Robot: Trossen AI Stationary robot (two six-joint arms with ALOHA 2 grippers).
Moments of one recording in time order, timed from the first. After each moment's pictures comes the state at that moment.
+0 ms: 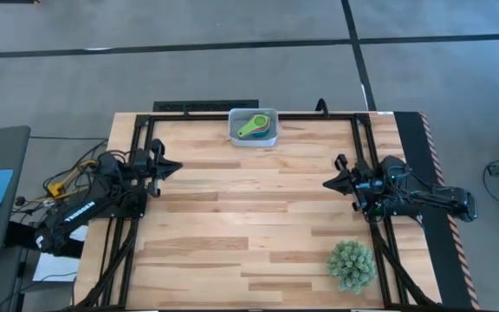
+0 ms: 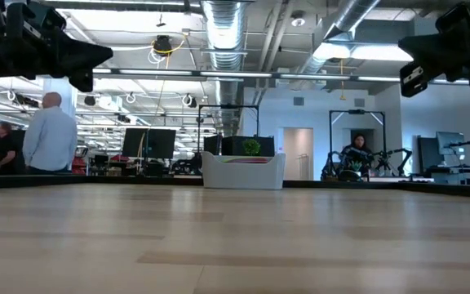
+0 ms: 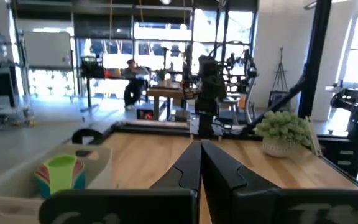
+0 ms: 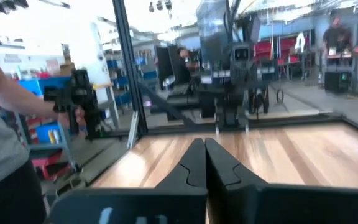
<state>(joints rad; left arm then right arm) 0.68 0.01 0.01 0.32 0.58 -0.23 -0.27 0.00 0.01 0.18 -0.45 0.22</state>
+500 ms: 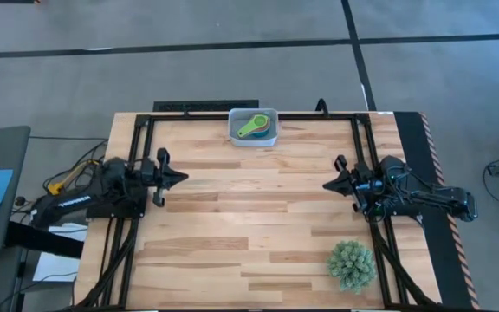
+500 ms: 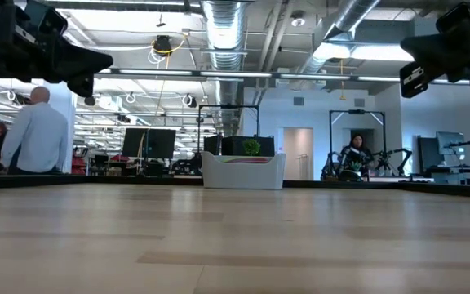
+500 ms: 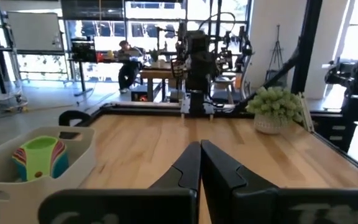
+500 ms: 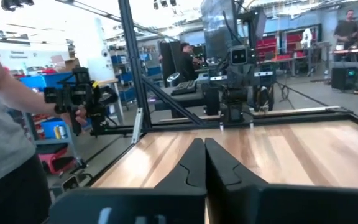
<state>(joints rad) 0.30 0.00 0.01 0.18 0.22 -0.08 -0.26 0.00 0.01 0.16 -0.47 0.21</state>
